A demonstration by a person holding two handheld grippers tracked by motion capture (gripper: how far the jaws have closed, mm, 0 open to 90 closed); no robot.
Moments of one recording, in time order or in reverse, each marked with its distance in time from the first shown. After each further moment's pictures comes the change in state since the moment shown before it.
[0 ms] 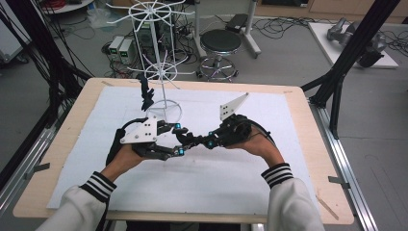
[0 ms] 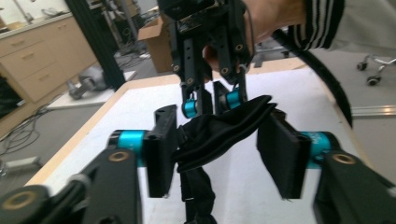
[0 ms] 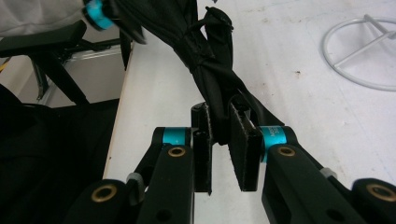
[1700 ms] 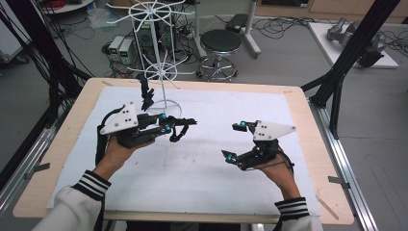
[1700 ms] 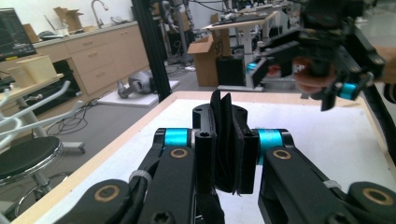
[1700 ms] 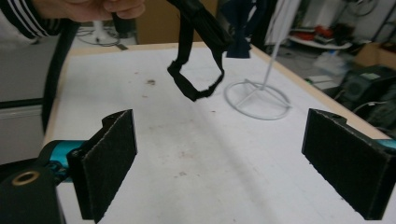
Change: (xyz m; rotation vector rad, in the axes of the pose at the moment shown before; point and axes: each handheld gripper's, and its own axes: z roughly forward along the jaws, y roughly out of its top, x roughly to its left) left arm 0.014 0.011 -0.035 -0.095 0.223 -0.125; right arm 0.063 -0.060 -0.039 -0.353 -0.451 -0.068
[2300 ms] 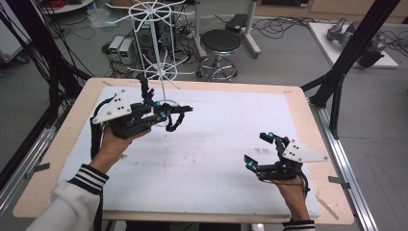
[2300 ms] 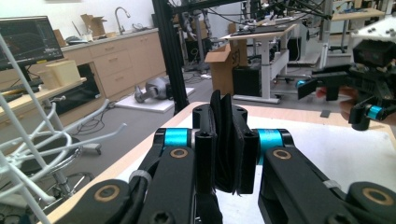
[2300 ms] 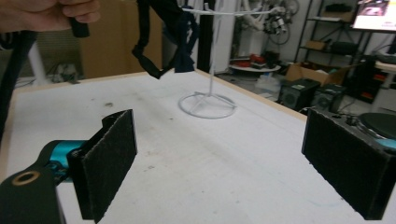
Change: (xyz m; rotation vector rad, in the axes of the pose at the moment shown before) left arm 0.013 0.023 -0.005 -0.024 0.068 -0.016; right arm 0.015 -0.052 -0.052 -0.171 -0.236 0.108
